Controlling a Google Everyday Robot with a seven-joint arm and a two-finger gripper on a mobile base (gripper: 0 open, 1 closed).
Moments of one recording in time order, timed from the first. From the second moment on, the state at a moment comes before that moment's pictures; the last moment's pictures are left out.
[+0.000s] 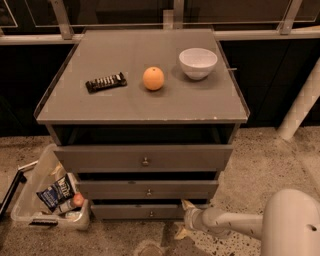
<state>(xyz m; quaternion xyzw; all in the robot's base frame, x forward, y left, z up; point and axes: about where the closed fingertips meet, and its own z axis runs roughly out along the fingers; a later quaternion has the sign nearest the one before) 0.550 -0.120 0.196 -0.61 0.72 0.04 0.34</state>
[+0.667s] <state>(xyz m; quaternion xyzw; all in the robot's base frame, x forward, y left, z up) 0.570 -0.126 0.175 -0.60 0.72 0.05 0.35</state>
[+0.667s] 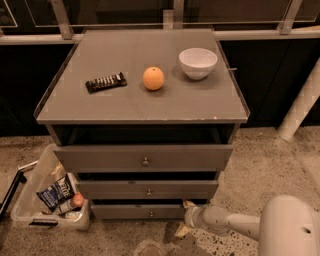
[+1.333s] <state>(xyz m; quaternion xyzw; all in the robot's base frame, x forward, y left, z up) 0.590 -0.122 0.165 -0.58 0.71 0.09 0.38</state>
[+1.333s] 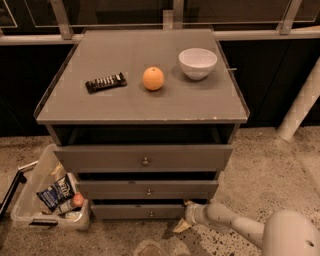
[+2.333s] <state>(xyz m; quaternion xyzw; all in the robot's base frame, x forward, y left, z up) 0.599 -0.123 0.160 -0.57 0.71 0.10 0.39</state>
